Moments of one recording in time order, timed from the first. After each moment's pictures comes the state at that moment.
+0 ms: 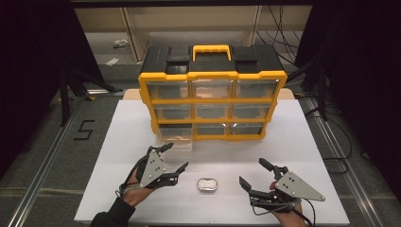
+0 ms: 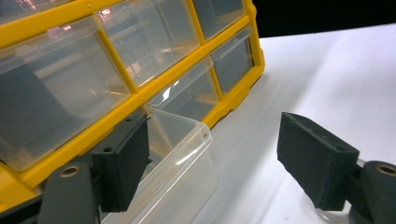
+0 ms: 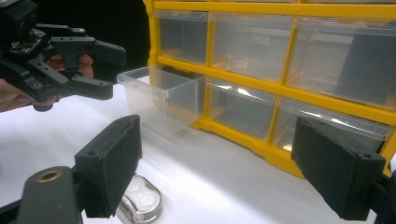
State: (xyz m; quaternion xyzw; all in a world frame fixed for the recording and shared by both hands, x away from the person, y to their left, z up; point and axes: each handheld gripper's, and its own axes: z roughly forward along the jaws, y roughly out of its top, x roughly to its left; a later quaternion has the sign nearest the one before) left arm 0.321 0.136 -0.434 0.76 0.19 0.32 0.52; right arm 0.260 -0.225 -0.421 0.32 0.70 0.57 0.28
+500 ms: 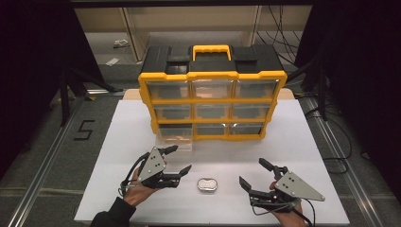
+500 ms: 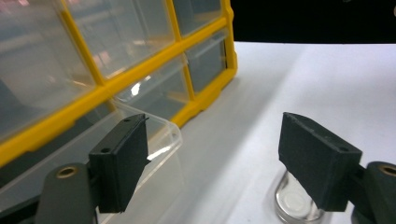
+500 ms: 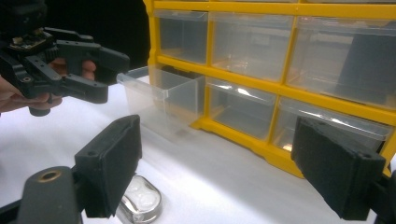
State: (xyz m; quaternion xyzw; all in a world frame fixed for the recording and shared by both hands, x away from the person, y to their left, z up) left arm 0.326 0.133 -0.433 0.78 0.21 0.24 0.55; right arm 0.260 -0.225 -0.421 0.32 0.70 0.57 0.28
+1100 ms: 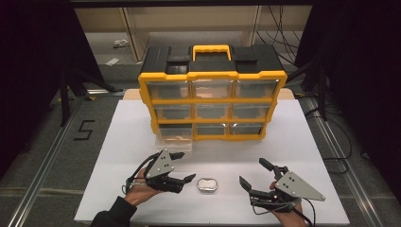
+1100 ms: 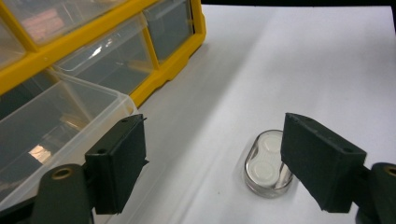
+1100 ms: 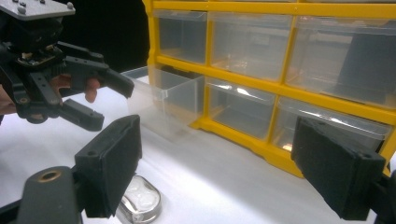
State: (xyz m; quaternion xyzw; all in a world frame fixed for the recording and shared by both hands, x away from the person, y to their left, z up) left arm 0.330 0.121 -0.440 0.83 0.18 0.18 0.50; right arm 0.260 -0.226 -0.421 0.32 0.70 0.57 0.28
